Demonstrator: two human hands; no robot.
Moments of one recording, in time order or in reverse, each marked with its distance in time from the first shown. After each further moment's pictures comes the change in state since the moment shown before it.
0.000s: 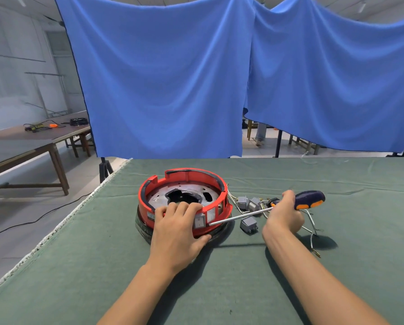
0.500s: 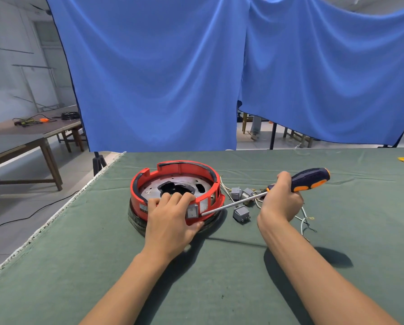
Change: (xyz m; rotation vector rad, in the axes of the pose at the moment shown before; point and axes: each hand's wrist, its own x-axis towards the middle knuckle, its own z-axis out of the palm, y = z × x) left_hand 0.003 0.000 0.002 0.010 0.016 -0.030; right_hand -0.027 -0.022 -0.010 -0.008 -0.084 -0.140
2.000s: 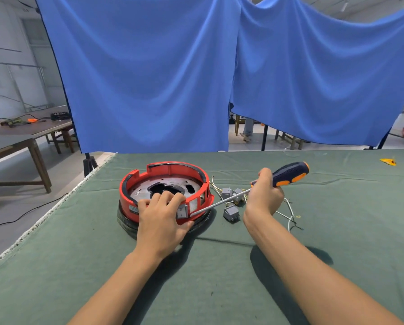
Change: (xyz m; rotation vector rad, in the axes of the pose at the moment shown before) left_hand -0.001 0.003 0.000 -0.023 0.014 -0.008; right_hand -0.008 -0.006 0.004 -0.028 -0.081 0.005
